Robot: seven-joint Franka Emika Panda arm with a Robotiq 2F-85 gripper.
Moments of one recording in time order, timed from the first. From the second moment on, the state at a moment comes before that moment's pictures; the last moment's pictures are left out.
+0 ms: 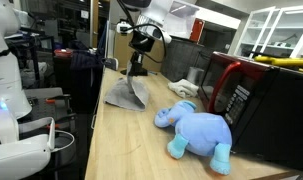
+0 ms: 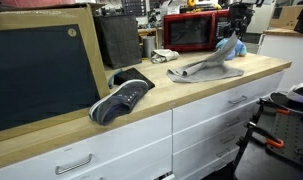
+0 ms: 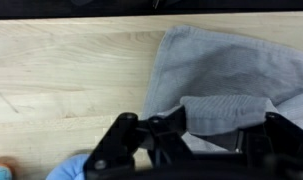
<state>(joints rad) -0.27 -0.07 -0.26 -2.25 0.05 2.00 -0.15</state>
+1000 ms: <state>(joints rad) -0.25 -0.37 -0.26 -2.51 0.05 2.01 -0.26</state>
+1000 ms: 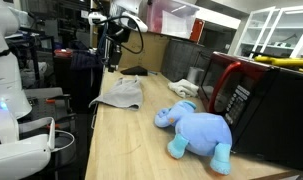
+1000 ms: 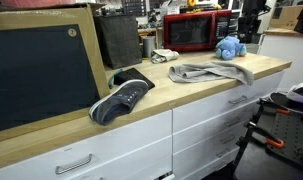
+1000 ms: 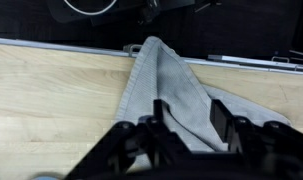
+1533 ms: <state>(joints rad) -0.12 -0.22 -0.12 -2.41 0.20 2.21 0.08</state>
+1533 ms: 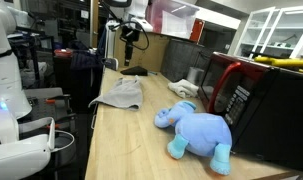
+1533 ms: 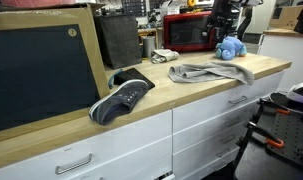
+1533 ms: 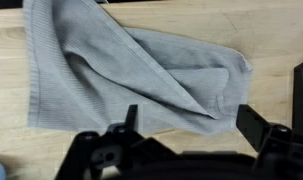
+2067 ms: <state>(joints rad) -0.06 0.00 -0.03 -2.28 0.13 2.37 0.25</state>
